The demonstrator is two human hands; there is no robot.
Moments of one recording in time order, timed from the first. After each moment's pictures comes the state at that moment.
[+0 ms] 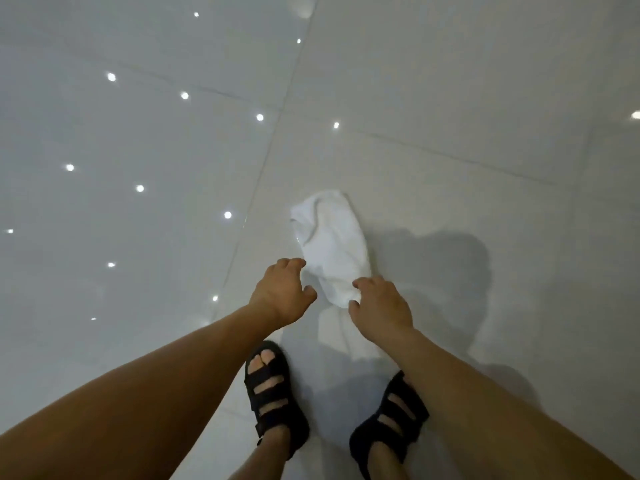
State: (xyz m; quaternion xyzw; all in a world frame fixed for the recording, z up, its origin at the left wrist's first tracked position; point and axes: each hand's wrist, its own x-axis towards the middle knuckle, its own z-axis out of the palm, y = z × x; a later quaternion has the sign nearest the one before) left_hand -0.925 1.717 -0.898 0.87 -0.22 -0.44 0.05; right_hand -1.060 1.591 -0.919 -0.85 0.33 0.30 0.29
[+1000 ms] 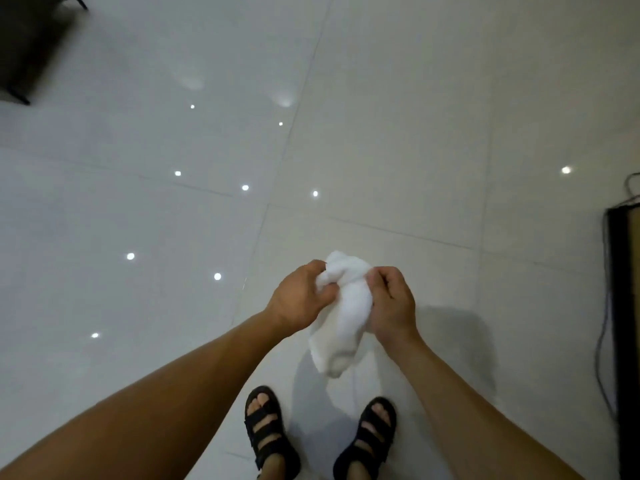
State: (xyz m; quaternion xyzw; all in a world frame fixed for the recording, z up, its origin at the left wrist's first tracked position) left_hand -0.910 1.616 -0.640 0.83 -0.29 -0.40 0.27; right_hand -1.041 1.513 -0.655 -0.64 0.49 -0.14 0.57
